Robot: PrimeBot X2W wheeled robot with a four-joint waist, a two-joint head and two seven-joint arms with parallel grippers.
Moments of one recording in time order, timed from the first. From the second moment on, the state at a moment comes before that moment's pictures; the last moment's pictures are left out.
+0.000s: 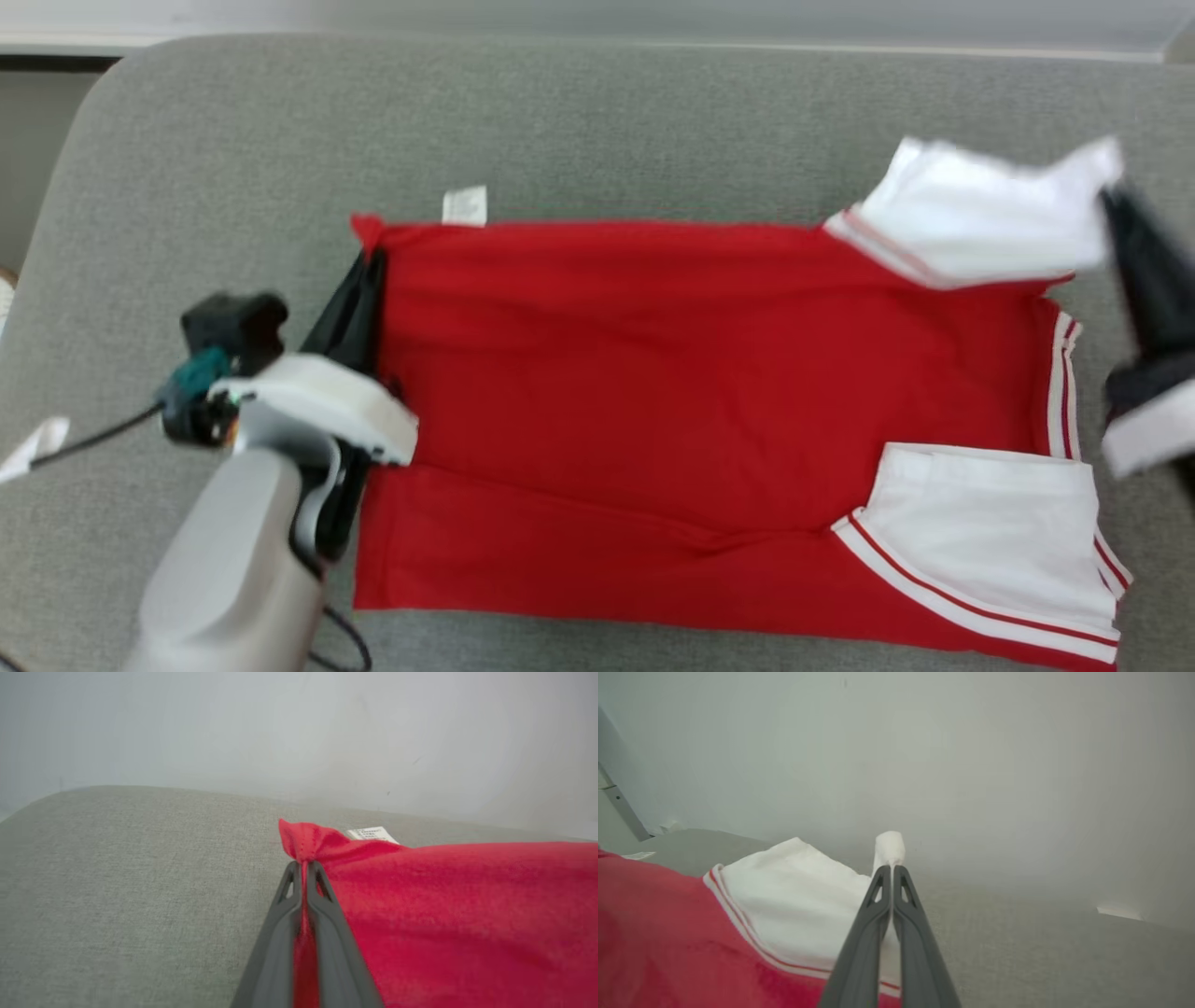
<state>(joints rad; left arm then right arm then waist) -0.65 0.22 -0.31 0.51 -0.46 0.02 -0.18 -0.60 -0.55 0.34 0.22 0.69 0.13 -0.09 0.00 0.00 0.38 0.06</state>
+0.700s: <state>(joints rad) -0.17 0.27 -0.22 0.15 -0.60 0.16 -0.02 0.05 -0.25 0.13 -0.03 0.65 0.13 -0.03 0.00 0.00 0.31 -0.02</state>
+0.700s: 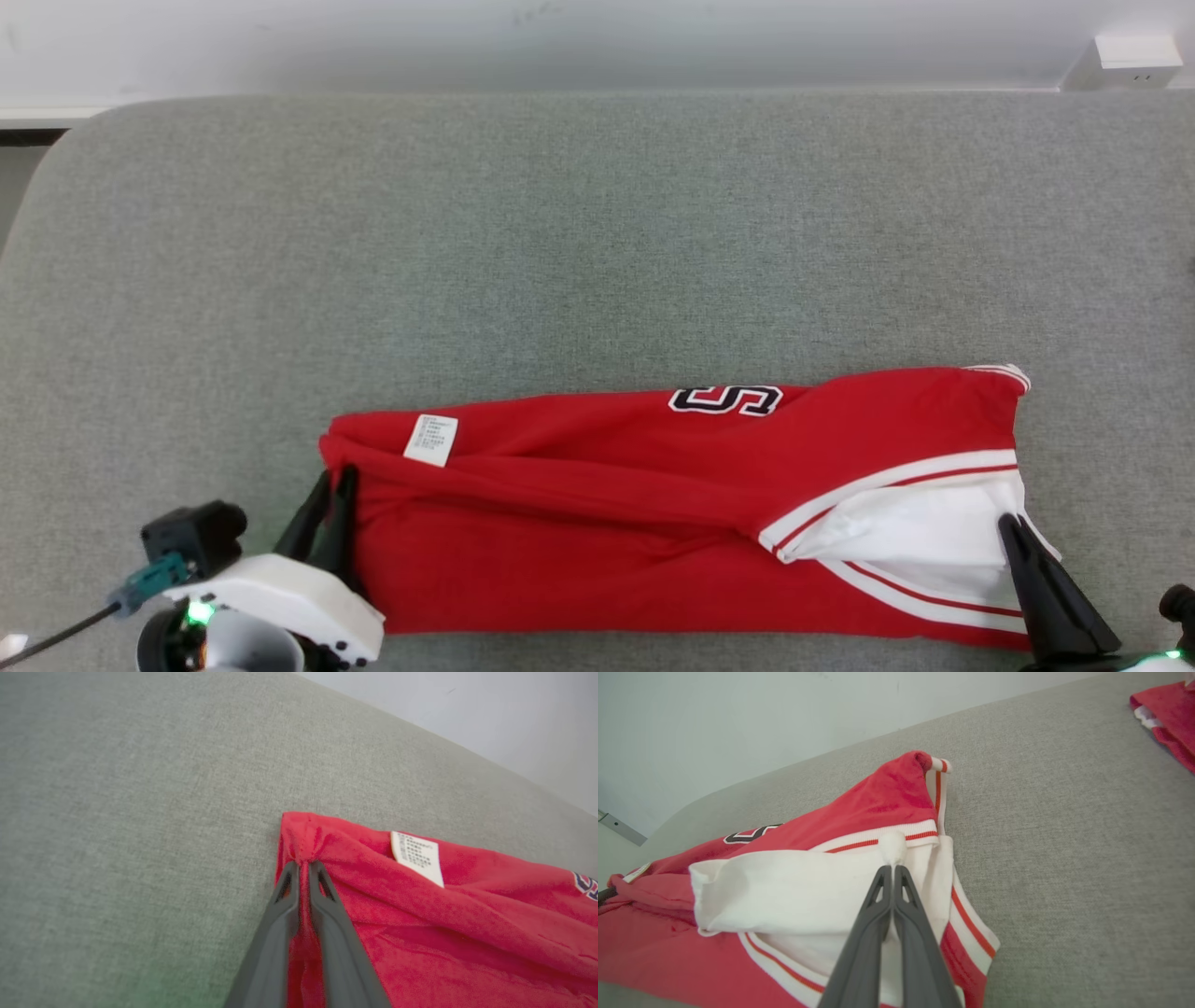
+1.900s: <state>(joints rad) -0.16 0.33 -0.30 -0.11 -0.33 0.32 -0.12 0.00 -0.15 -0.04 -0.21 0.37 0.13 0.05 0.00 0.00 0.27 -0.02</state>
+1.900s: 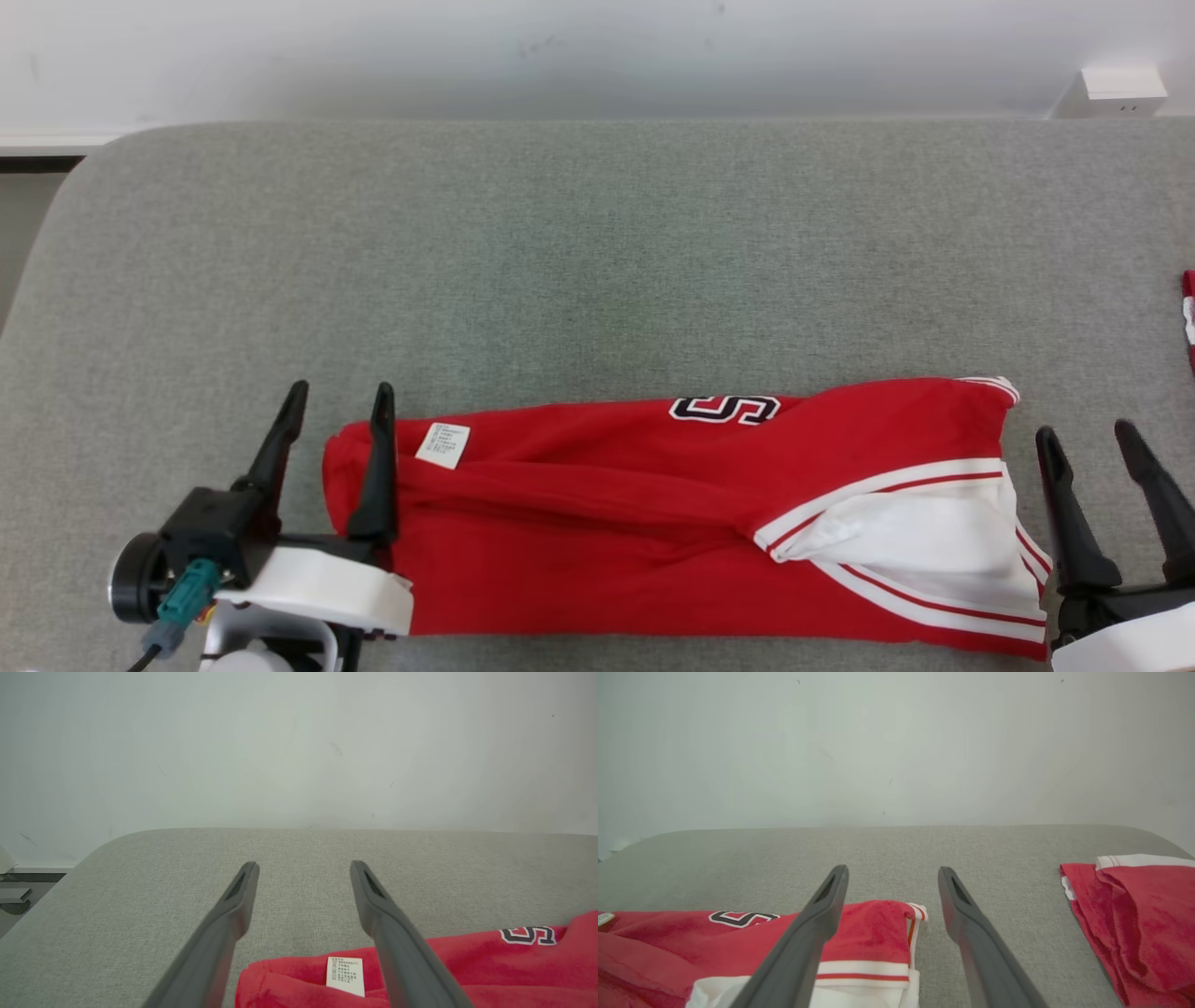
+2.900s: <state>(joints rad) -0.20 0.30 -0.32 -0.07 -0.36 0.31 -0.17 -0.14 -0.29 0.13 0.18 0.53 0.13 0.10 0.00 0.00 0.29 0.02</state>
